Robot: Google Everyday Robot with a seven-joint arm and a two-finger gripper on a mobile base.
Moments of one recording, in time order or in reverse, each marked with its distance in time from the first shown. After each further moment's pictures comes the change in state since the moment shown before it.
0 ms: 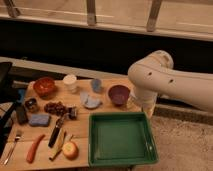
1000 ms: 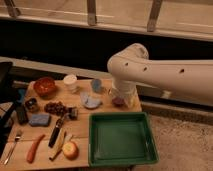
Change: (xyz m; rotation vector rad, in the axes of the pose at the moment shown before) arm 0.005 0.081 0.004 -0.079 0.017 -0.145
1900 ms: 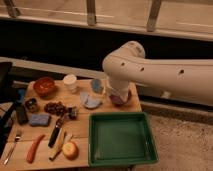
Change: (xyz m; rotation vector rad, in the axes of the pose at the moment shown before) arm -0.002 0.042 -0.014 -0.090 -0.067 -0.317
